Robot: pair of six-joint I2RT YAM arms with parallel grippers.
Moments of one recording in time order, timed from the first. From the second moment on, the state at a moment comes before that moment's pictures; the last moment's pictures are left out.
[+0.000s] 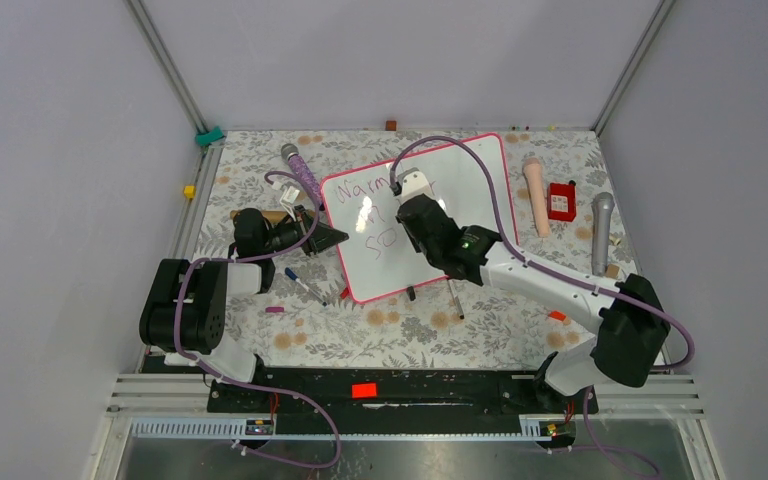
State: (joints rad) left arm -0.06 1.58 0.50 0.98 1.04 -0.57; right arm 0.90 1.48 1.16 -0.36 0.56 0.12
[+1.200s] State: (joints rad) left arm -0.06 1.58 0.50 0.98 1.05 -0.57; right arm 0.84 1.30 1.09 -0.40 0.48 0.17
